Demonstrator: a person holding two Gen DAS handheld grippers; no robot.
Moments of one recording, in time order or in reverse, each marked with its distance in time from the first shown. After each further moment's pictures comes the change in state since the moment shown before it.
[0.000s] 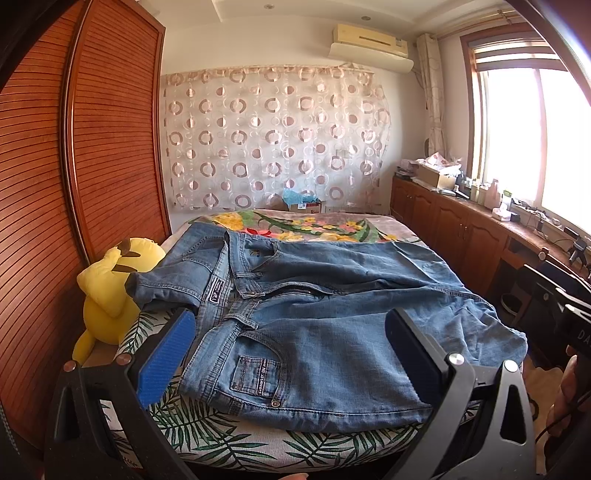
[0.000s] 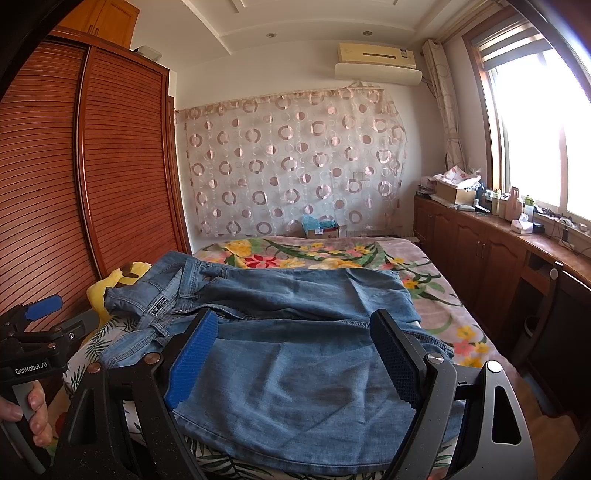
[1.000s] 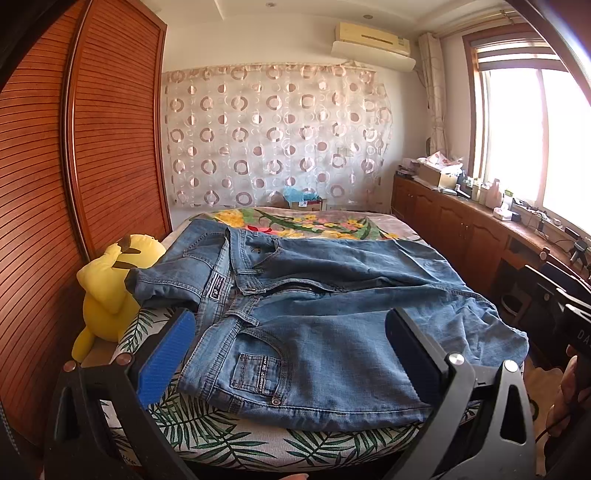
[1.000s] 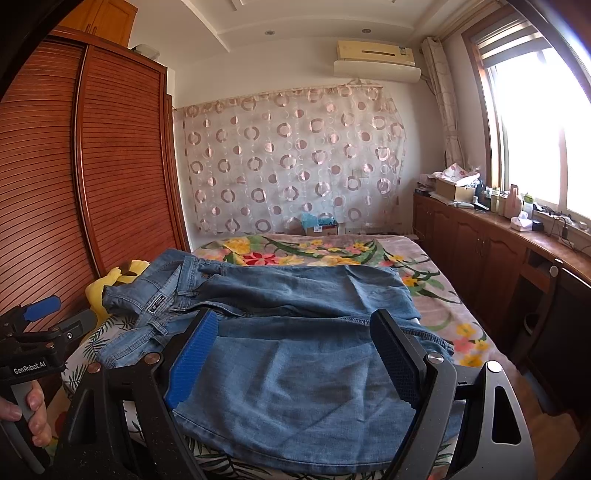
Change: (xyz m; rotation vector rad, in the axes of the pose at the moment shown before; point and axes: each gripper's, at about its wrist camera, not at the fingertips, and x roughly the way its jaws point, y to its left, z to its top) left arm 0.001 0.001 -0.001 -0.004 0.002 -0.003; right arm 0.002 -0.001 0.000 0.002 0.011 -0.003
